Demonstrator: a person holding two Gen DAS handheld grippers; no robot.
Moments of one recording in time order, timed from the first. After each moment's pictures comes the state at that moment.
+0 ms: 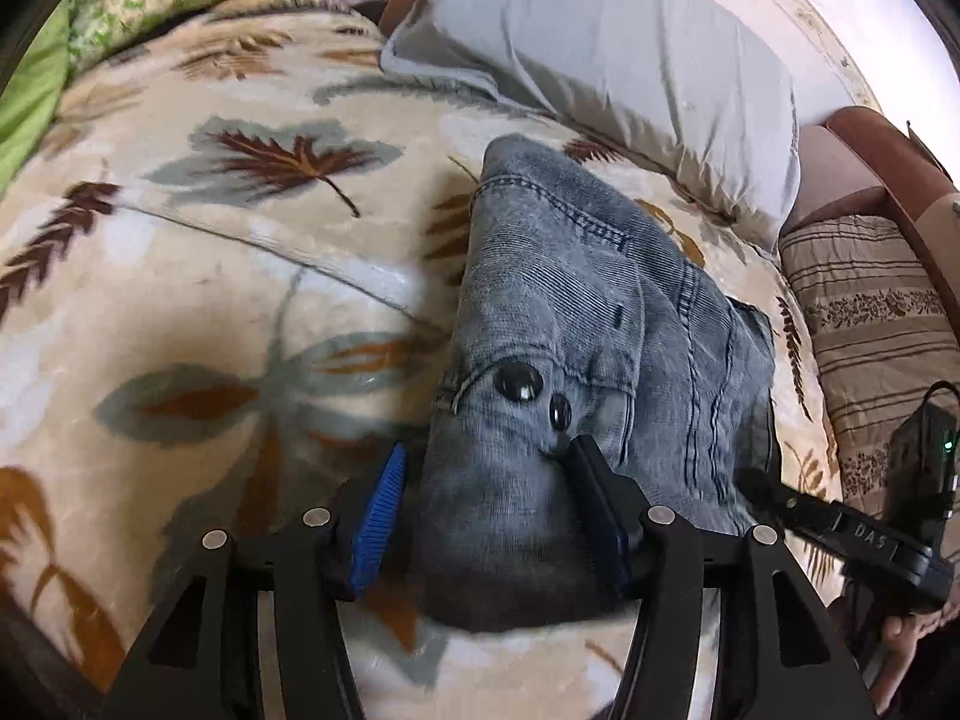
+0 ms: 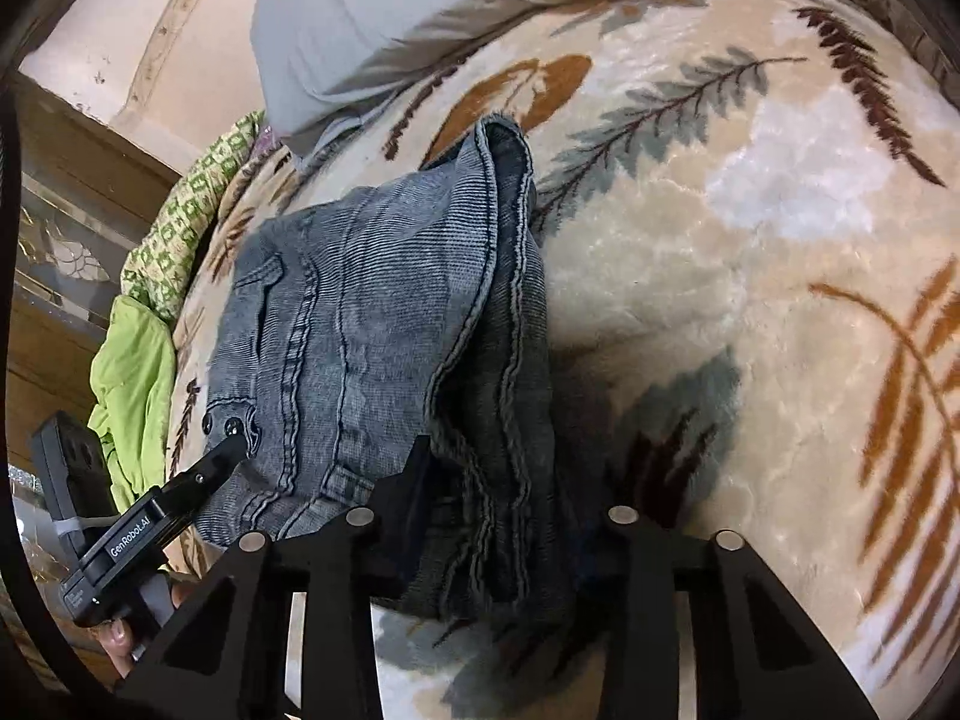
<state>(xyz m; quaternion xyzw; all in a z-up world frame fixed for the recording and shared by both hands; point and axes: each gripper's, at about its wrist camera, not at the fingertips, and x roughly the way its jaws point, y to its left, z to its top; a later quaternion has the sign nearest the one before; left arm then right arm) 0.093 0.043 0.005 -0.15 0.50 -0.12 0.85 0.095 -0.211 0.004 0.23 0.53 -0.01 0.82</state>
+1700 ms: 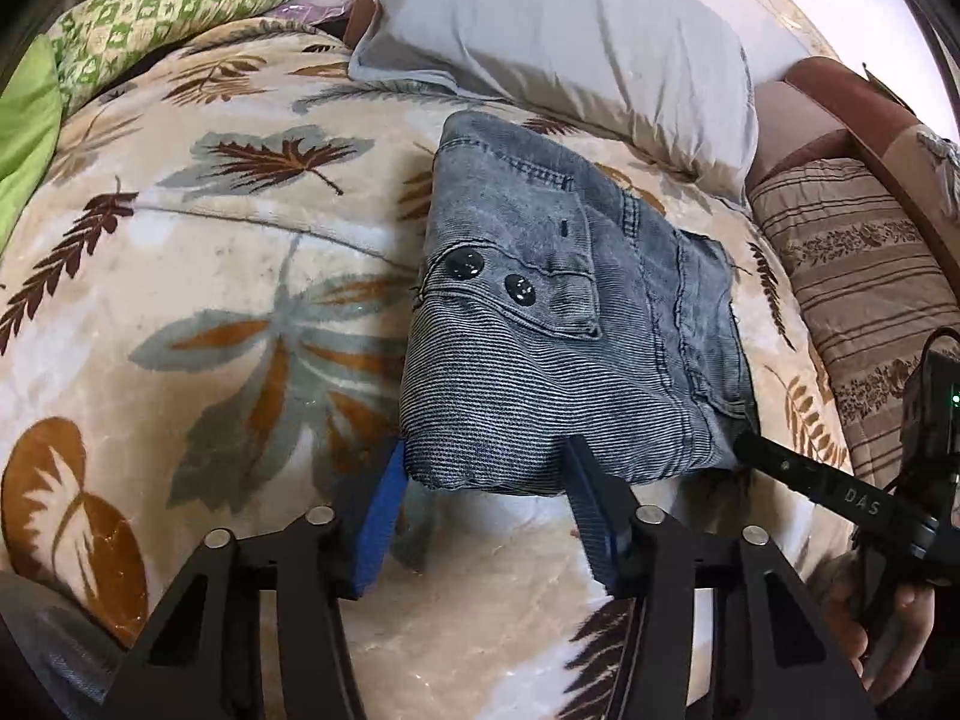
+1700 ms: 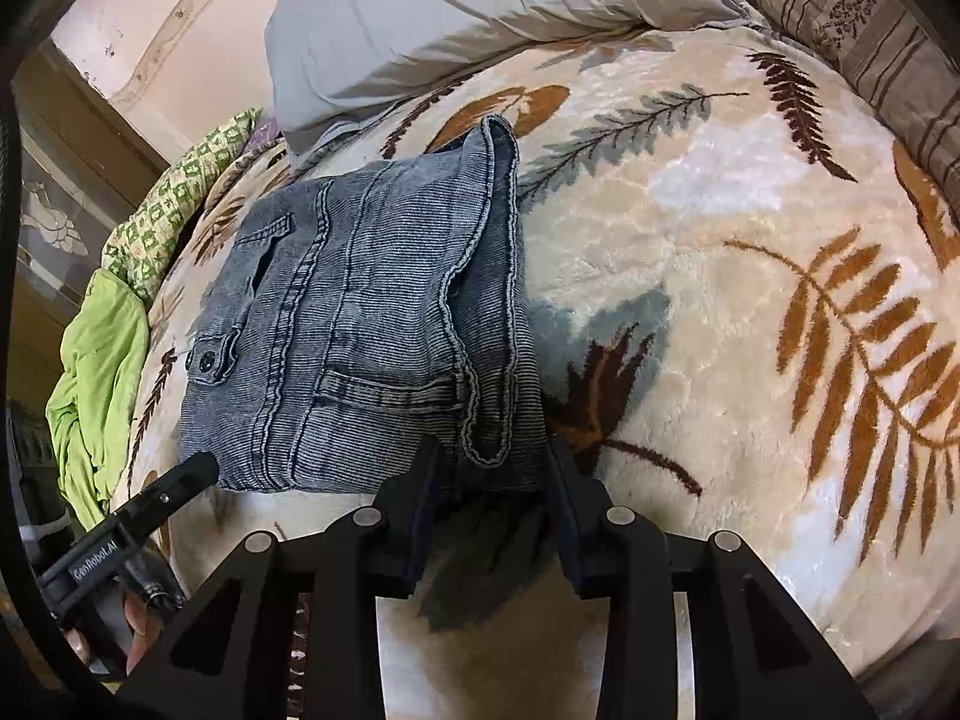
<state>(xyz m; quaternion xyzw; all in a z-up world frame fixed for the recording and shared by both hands) 0.047 0.039 0.020 -0.10 0.49 -0.15 0.85 0.049 -0.190 0.017 0.17 0.52 -0.04 0.83</state>
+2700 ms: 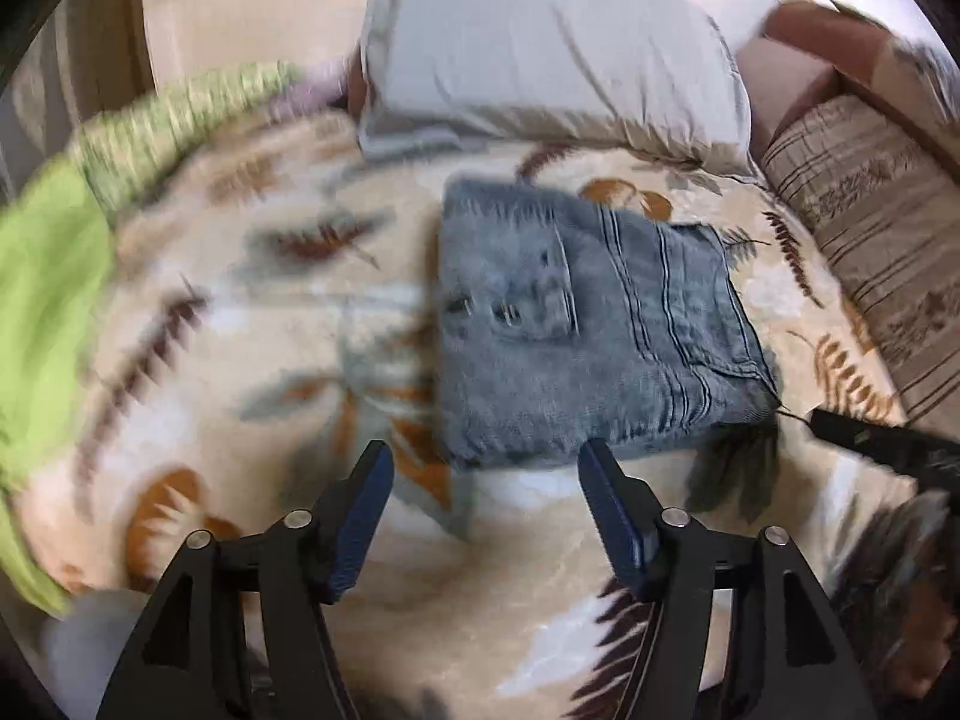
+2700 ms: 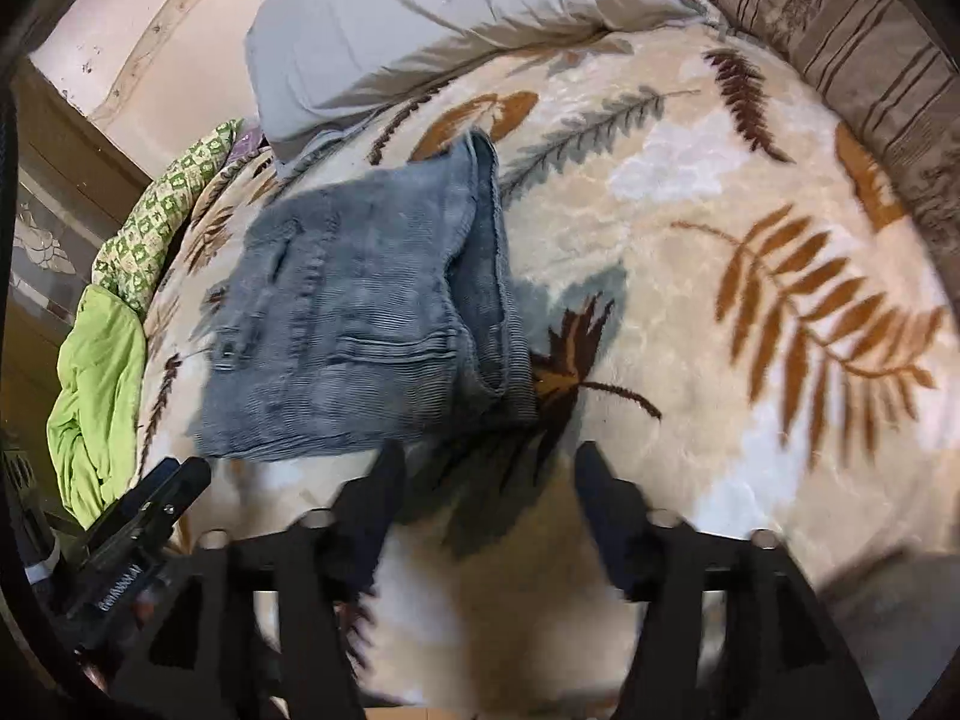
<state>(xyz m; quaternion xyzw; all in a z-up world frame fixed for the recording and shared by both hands) 0.002 0.017 0.077 0.04 0.44 -0.10 0.89 0.015 -0.172 0.075 0.16 0.51 -0.09 0.84</state>
